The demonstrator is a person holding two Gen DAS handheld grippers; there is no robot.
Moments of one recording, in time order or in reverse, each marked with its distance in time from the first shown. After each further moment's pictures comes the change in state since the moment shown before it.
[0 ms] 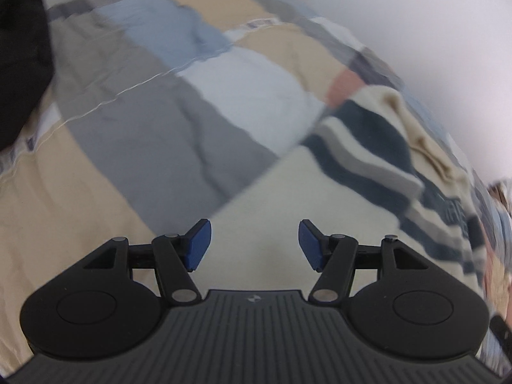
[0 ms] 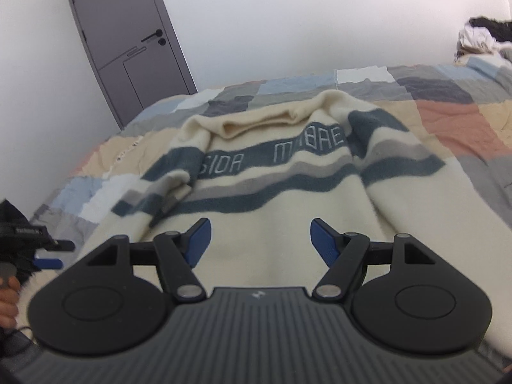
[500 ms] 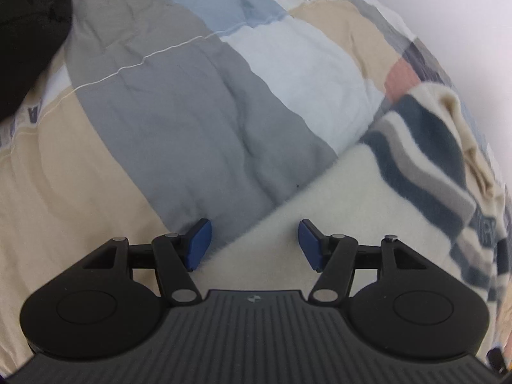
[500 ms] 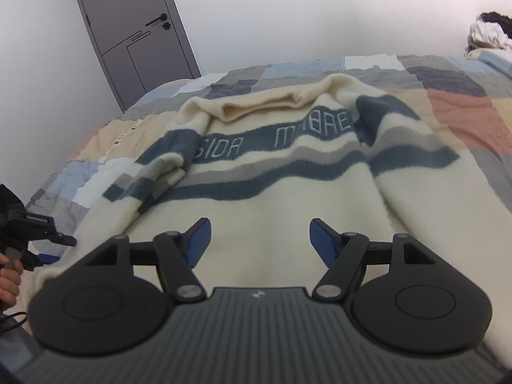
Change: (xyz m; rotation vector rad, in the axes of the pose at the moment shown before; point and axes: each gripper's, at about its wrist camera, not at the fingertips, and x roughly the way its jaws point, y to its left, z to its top) left arm 0.040 0.015 0.014 -0.065 0.108 0.103; right arm 0.027 -0.010 -0.006 -0.005 0.053 0.031
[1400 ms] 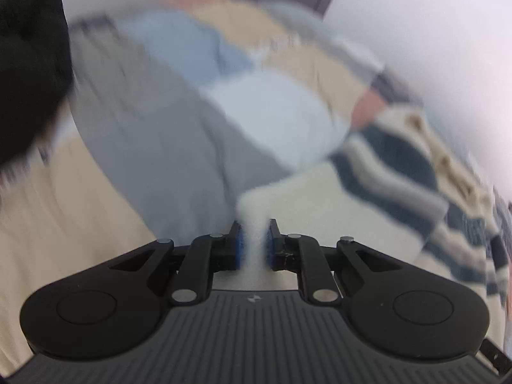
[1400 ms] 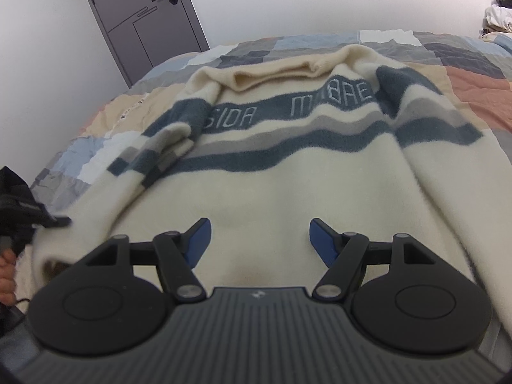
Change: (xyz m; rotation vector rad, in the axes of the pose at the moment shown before) left arm -0.039 -0.015 -0.021 0.071 -0.262 -0.021; right arm 0.023 0.010 -0.008 -0.018 0.100 0.026
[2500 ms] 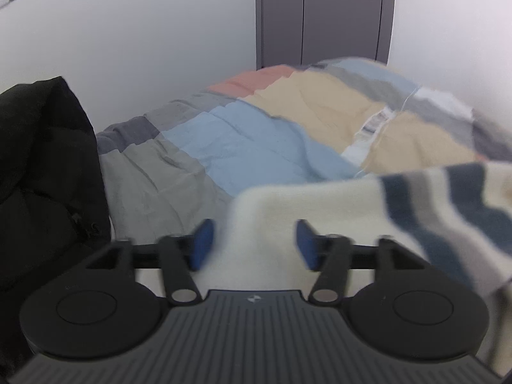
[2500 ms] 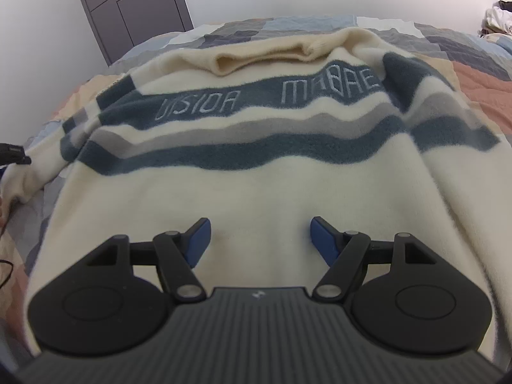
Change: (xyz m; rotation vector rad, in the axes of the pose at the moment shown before) left arm 0.085 0.025 0.107 0.112 -0.215 0.307; right arm 0.054 0.000 0.012 -0.031 0.058 -0.077
